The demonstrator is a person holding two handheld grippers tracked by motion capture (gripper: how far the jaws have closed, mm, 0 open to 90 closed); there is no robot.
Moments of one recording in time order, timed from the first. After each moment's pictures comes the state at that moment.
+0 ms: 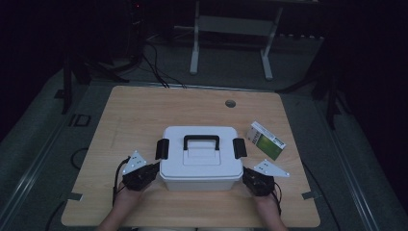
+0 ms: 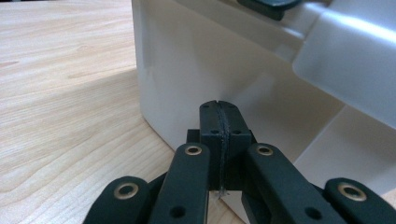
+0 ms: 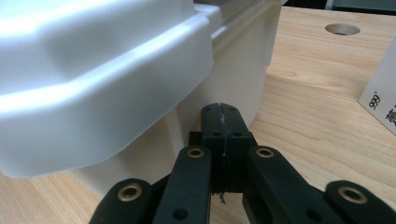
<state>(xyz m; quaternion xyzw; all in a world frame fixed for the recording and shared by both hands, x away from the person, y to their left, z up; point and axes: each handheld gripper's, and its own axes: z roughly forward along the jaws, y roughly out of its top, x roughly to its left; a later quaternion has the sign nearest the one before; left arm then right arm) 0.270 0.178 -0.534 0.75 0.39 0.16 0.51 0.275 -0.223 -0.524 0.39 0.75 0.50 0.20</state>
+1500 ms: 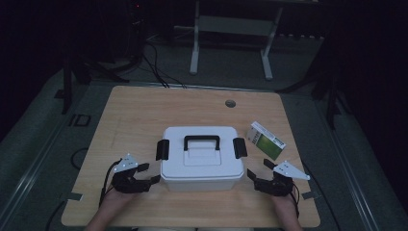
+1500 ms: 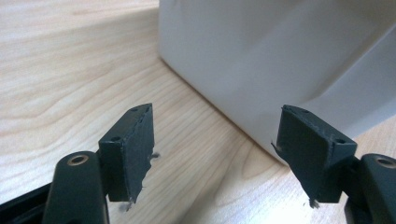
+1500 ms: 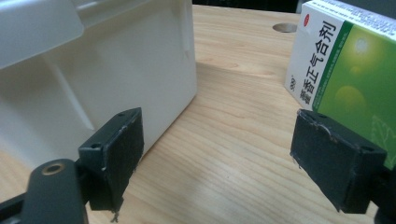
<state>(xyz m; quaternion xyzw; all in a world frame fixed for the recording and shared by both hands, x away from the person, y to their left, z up) 0.267 0.212 -0.545 0.78 0.41 0.11 0.46 0.279 -0.280 -0.532 0.41 0.73 0.50 0.22</state>
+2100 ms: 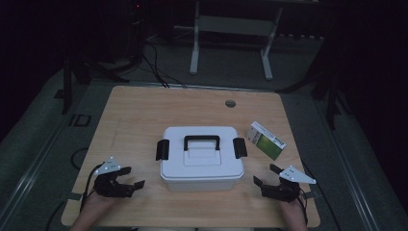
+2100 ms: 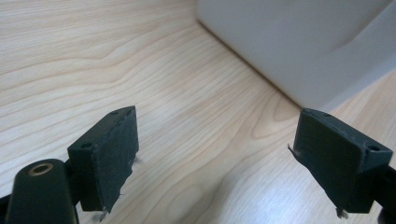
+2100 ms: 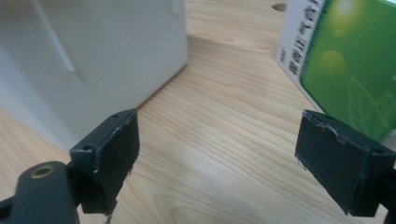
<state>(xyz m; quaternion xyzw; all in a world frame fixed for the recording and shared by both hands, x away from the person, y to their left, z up) 0.254 0.260 -0.548 0.79 0.43 0.10 0.44 0.272 -0.306 -0.545 0.40 0.75 0.48 0.22</state>
